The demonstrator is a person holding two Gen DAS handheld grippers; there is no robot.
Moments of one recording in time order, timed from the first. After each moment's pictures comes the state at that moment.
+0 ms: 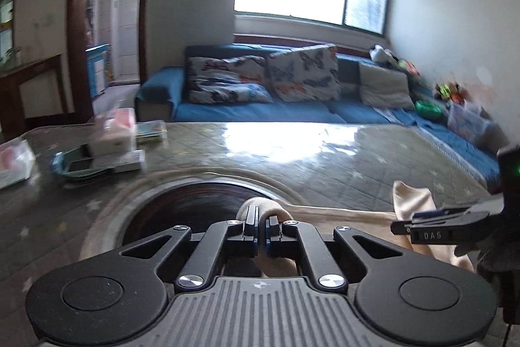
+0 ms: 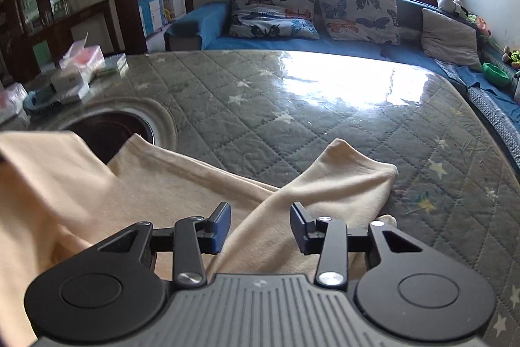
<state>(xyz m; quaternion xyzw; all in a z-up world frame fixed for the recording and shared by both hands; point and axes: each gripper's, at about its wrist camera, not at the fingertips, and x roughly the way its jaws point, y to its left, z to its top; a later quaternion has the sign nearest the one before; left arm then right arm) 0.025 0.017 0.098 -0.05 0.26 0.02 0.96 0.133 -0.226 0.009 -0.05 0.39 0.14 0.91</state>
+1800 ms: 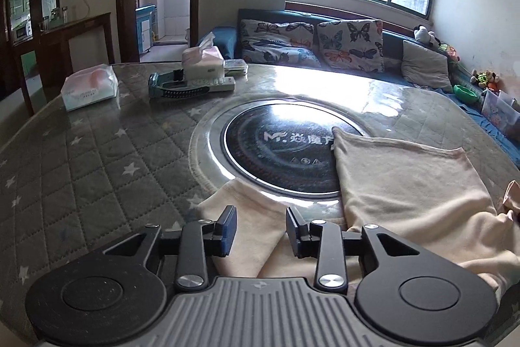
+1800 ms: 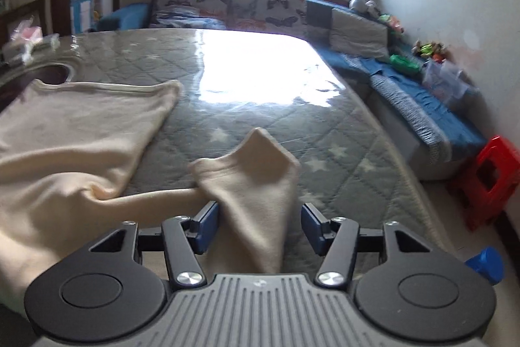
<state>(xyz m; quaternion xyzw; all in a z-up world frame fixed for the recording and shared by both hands) -0.088 0.067 0.073 -0.06 0.33 0.08 0.94 -0.011 -0.376 -0.005 -0.08 0.36 -0.03 0.93</state>
